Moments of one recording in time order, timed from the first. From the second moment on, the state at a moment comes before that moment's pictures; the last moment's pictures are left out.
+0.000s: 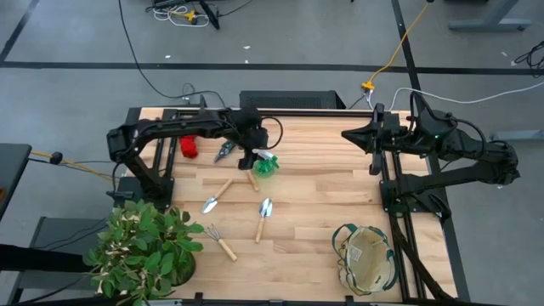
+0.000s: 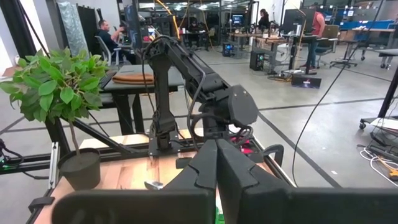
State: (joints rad) left arm 0.39 1.66 1.26 -0.53 0.26 0.47; right arm -0.04 0.79 1.09 -0.36 0.11 0.02
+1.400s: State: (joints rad) left arm 0.33 1.68 1.38 -0.58 0.27 0.34; right arm -0.04 0.79 1.09 -0.36 0.12 0.04
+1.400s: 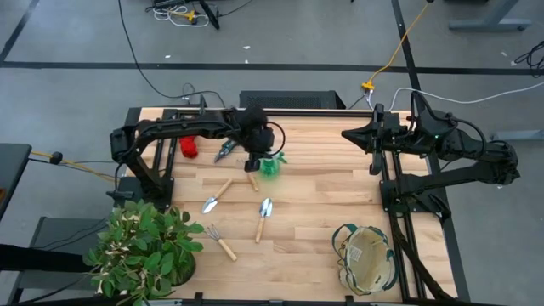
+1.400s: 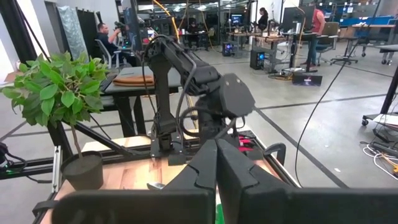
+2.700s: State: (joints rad) left arm 0.21 1.68 1.57 -0.63 0.26 0.19; right arm -0.04 0.87 1.12 -0.34 0.17 0.10
